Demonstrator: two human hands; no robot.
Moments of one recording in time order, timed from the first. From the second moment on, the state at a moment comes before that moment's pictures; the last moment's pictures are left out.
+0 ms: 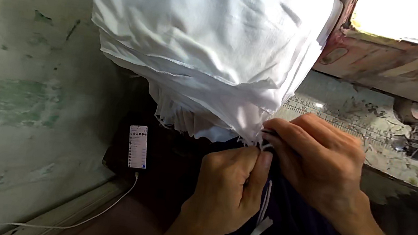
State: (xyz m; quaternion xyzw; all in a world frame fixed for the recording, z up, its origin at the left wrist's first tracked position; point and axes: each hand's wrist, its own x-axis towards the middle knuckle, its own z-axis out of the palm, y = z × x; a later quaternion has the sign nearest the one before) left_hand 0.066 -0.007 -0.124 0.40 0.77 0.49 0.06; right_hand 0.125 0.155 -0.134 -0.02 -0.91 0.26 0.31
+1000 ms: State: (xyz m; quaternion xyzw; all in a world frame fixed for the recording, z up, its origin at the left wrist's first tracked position) left_hand 0.074 -0.035 -0.142 0.53 0.73 0.43 -0.03; right_hand 0.113 0.168 -0.126 0.04 -0.94 0.17 0.28
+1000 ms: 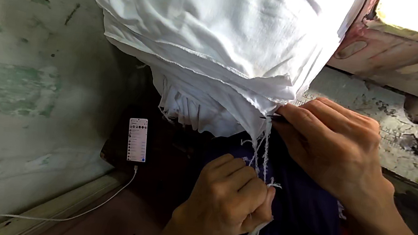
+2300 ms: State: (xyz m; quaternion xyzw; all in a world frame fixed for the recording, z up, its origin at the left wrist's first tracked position) left_hand 0.091 0.007 -0.152 0.40 0.68 0.59 0.18; right_hand 0.140 0.198 -0.135 -0.02 -0.95 0.16 0.26
